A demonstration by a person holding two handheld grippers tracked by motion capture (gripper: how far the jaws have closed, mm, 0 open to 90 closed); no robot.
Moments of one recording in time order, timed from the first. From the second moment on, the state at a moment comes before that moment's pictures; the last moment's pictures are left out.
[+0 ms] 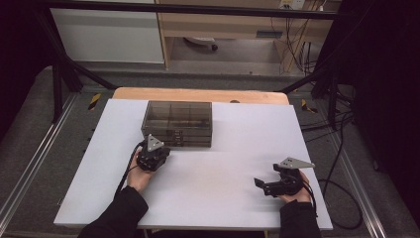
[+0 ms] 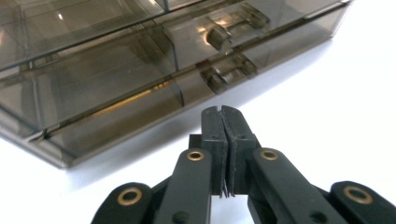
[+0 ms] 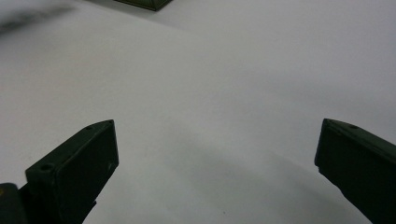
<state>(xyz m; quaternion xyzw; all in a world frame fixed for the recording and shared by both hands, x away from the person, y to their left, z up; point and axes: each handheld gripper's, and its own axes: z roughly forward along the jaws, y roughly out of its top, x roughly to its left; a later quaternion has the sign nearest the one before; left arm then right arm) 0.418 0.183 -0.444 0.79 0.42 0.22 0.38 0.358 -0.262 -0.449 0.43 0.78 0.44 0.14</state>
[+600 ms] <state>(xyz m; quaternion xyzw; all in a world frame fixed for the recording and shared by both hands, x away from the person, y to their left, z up) 0.378 0.212 -0.438 0.80 0.39 0.20 0.40 0.358 -0.262 -0.449 0.43 0.77 0.44 0.14</state>
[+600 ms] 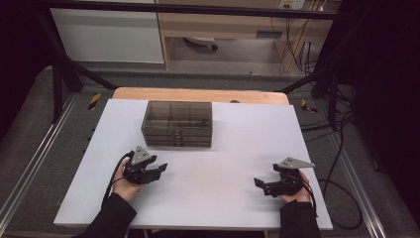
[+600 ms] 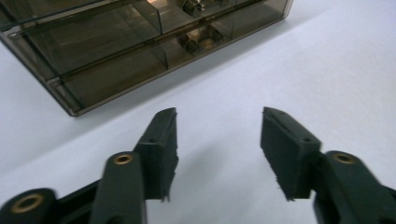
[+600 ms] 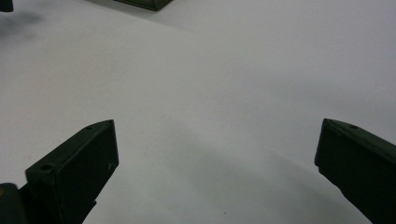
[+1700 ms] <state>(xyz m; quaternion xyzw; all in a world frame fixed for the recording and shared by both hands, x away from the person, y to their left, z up) 0.350 0.291 -0.438 0.80 0.42 0.19 0.40 0.357 -0.261 -0.449 0.43 0.78 0.44 0.14</state>
